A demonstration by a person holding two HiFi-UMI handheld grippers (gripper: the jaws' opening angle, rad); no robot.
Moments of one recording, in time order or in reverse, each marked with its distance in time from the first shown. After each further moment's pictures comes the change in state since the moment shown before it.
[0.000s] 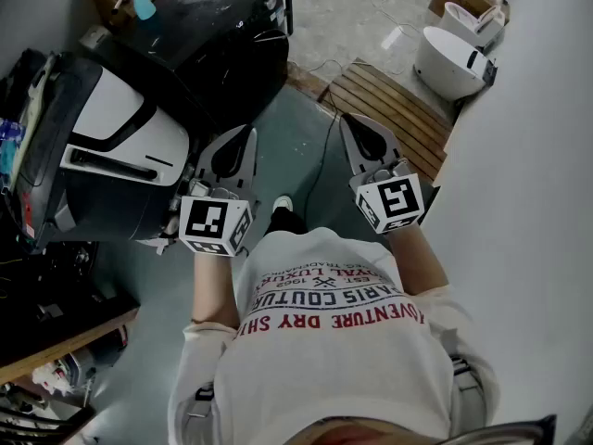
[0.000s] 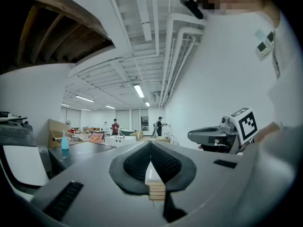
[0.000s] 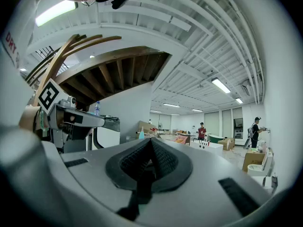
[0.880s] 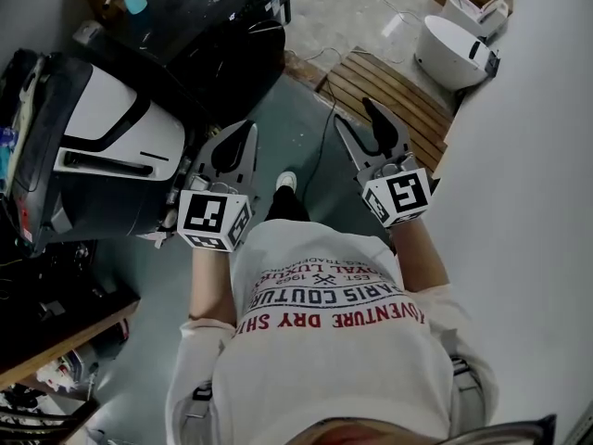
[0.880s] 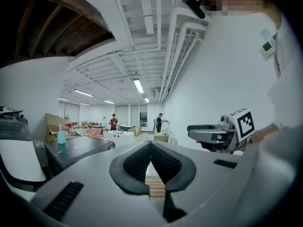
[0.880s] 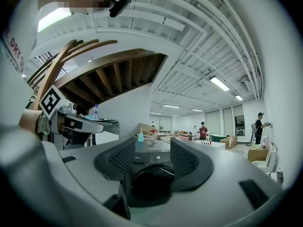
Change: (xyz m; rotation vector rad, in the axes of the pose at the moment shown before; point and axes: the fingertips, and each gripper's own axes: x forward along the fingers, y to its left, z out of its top) left arm 0.032 -0.007 -0.010 -0.026 0.050 -0.017; right arm 0.004 -0.035 -0.006 0.045 -0.036 0.023
